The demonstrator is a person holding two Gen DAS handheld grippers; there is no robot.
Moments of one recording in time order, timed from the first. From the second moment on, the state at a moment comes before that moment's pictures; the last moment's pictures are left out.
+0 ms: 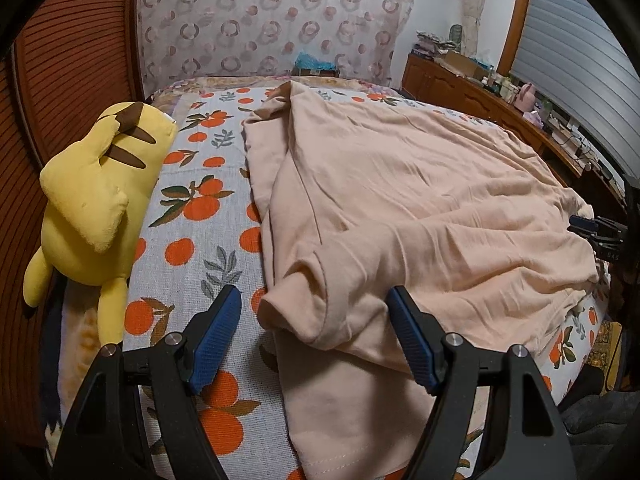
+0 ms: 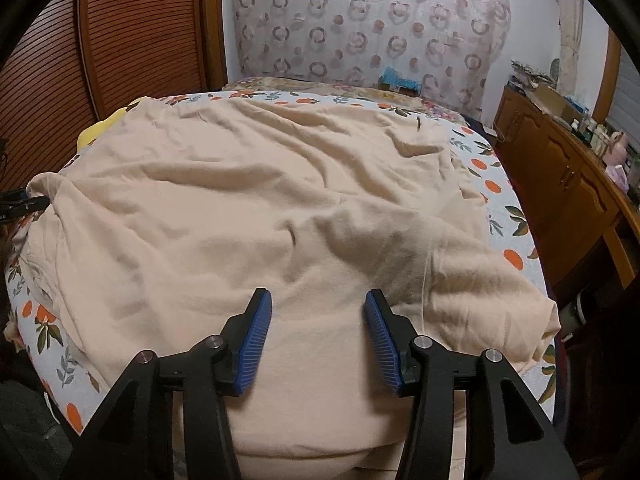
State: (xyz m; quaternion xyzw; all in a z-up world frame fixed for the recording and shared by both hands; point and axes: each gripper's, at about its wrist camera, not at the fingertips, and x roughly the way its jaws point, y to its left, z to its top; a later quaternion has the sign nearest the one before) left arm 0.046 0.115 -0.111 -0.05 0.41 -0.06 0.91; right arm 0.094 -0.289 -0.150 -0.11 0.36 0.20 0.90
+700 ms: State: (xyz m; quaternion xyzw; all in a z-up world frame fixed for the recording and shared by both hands) left arm 0.052 0.095 -0.053 -0.06 0.34 -0.14 0.93; right arm 0.088 -0.287 -0.153 -0.11 0.36 0.21 0.90
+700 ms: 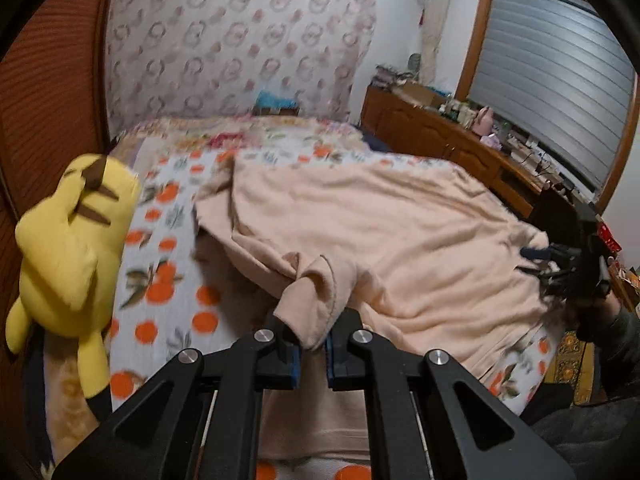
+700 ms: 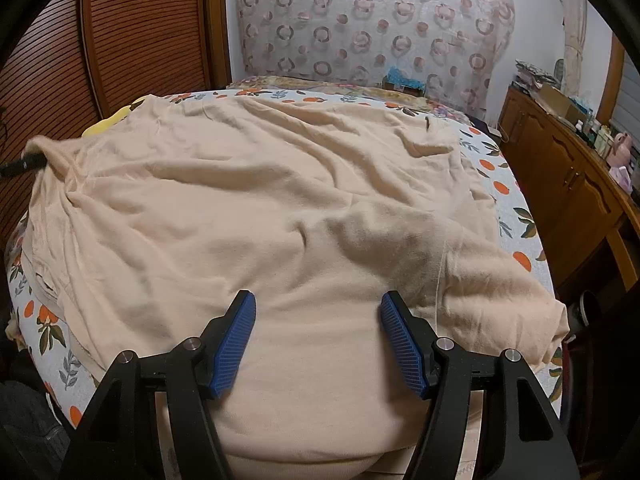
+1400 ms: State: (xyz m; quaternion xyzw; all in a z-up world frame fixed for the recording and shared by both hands) left arm 0.108 -0.060 0.043 0.00 0.26 -0.30 0.92; right arm 0.060 -0.338 -0.111 -0.03 0.31 0.19 0.93
